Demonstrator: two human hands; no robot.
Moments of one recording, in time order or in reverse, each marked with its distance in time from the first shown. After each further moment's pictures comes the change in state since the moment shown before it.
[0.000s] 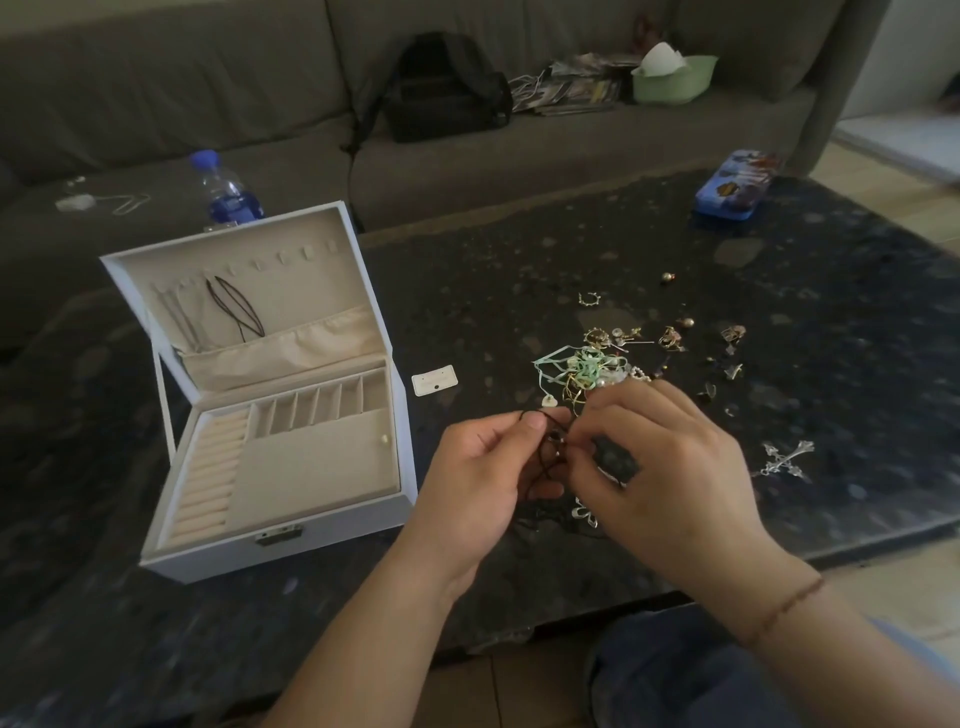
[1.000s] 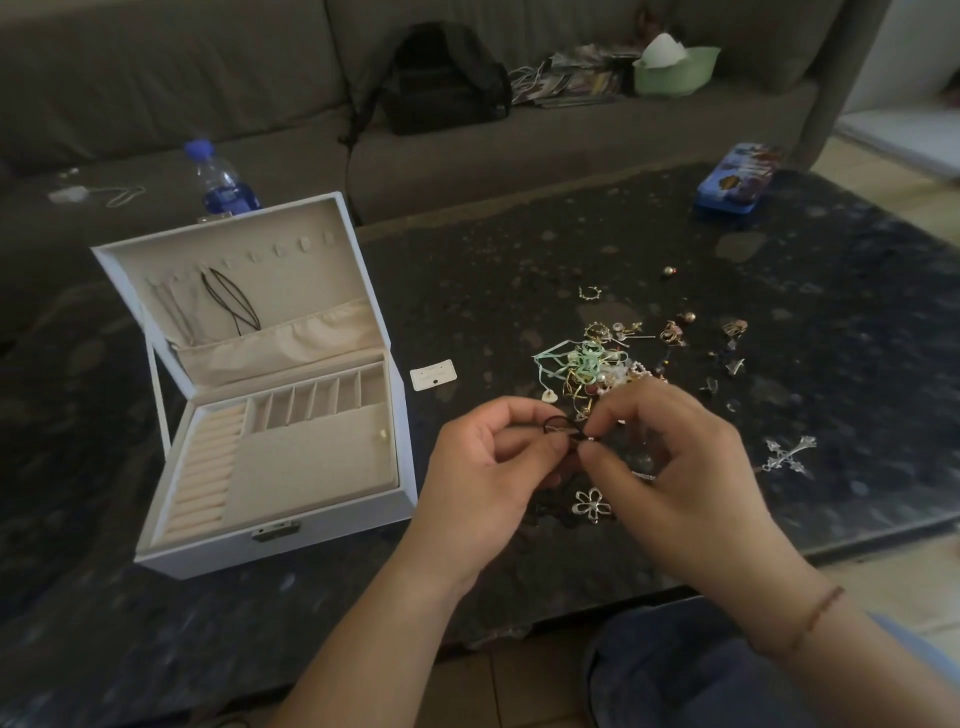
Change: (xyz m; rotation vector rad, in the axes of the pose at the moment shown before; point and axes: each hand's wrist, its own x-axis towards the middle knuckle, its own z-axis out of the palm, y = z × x) left_hand -0.003 -0.002 0.002 0.082 0.006 0.080; right_hand -0.003 0.000 -0.006 0.366 -0.076 0.236
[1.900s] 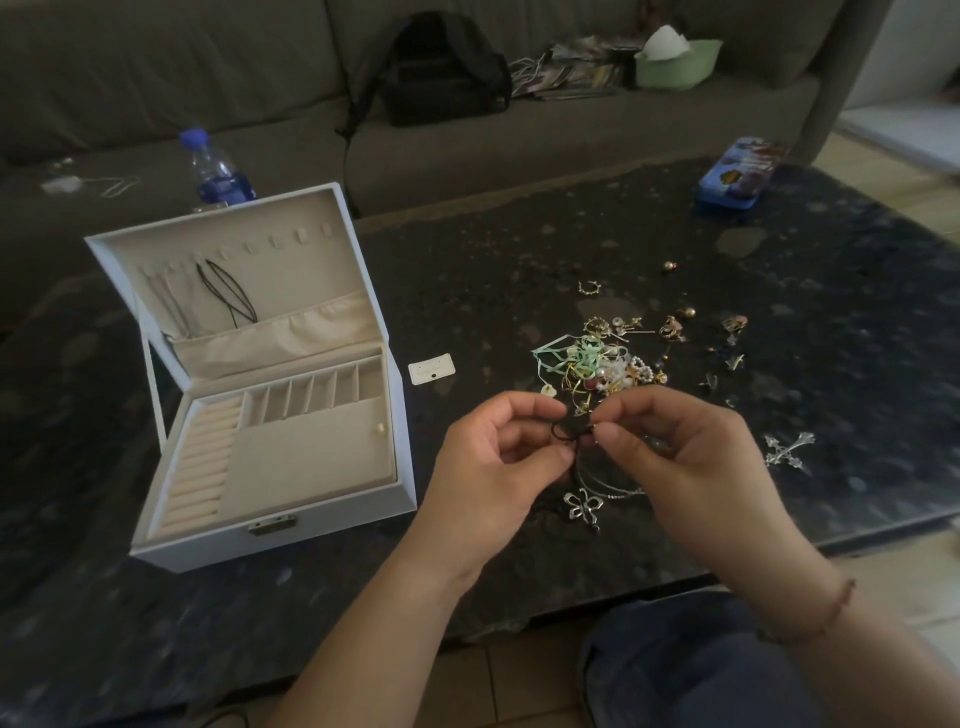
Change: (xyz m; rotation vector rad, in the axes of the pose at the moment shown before) left_hand 0.003 -0.006 0.000 -0.007 -0.008 -0.011; right_hand 0.000 0.002 -0.006 0.356 -0.098 0.348
